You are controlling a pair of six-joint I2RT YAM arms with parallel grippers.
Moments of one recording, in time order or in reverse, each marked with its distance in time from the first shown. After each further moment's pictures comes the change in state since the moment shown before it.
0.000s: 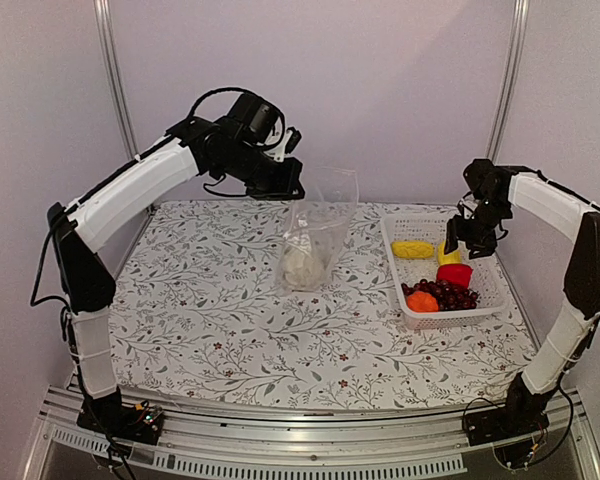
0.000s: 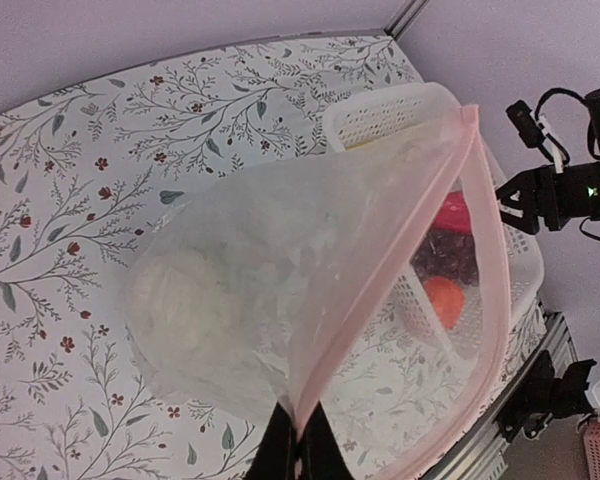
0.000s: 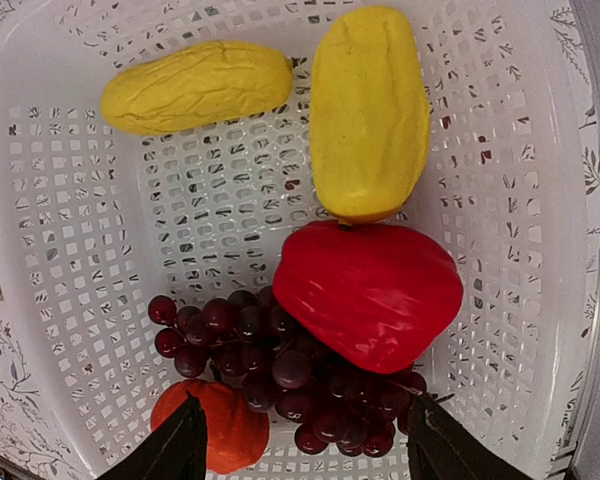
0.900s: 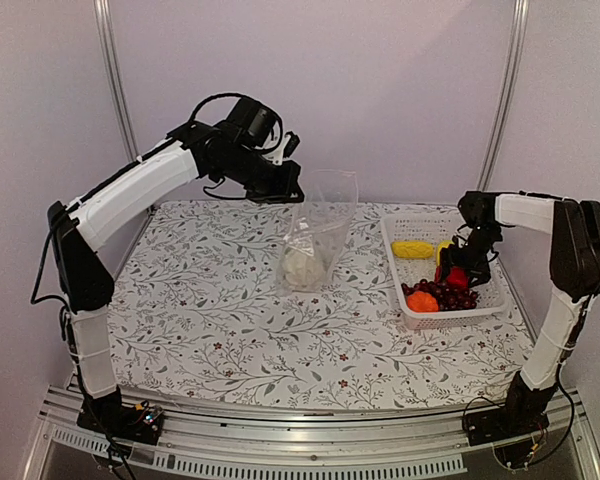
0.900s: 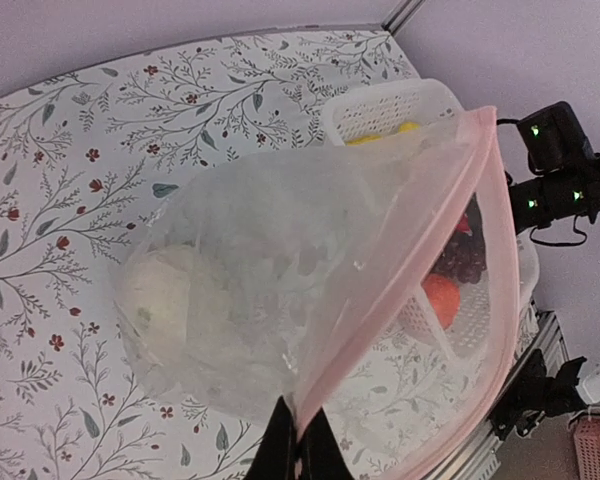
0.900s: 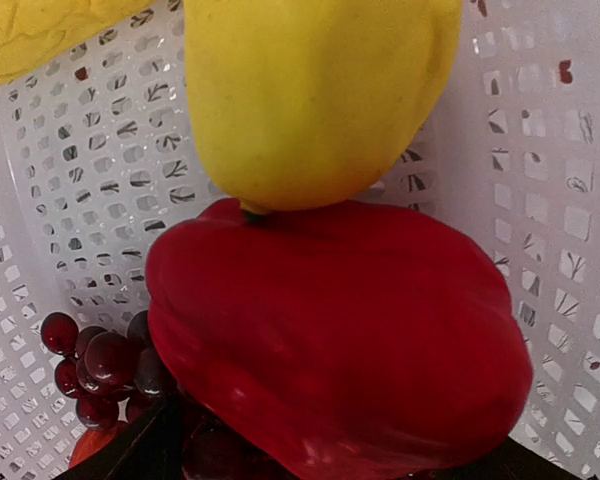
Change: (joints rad) left arm 0.021 -0.004 -0.044 0.035 0.047 -0.011; right arm -0.056 0.149 -0.122 0.091 -0.042 -0.032
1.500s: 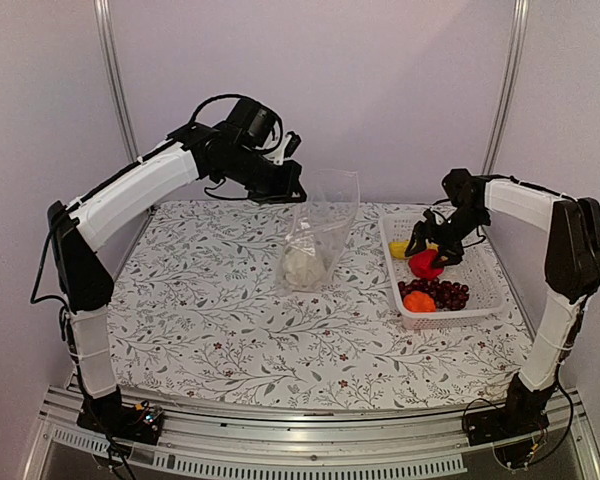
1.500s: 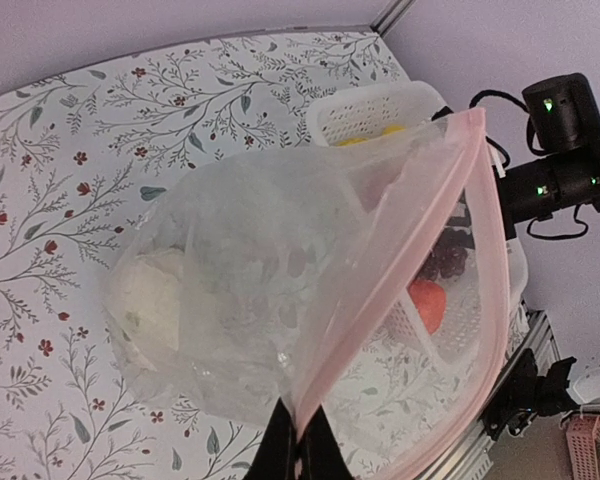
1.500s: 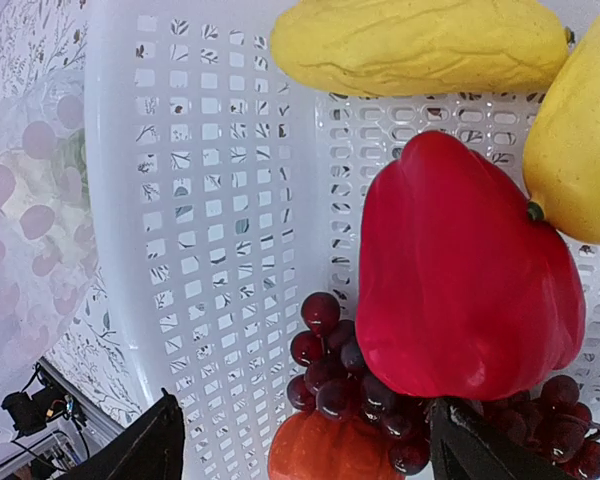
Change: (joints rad) left arm 0.002 -0.005 -0.021 0.031 0.028 -0.007; right arm 0.107 0.010 0.133 0.035 -0.317 0.032
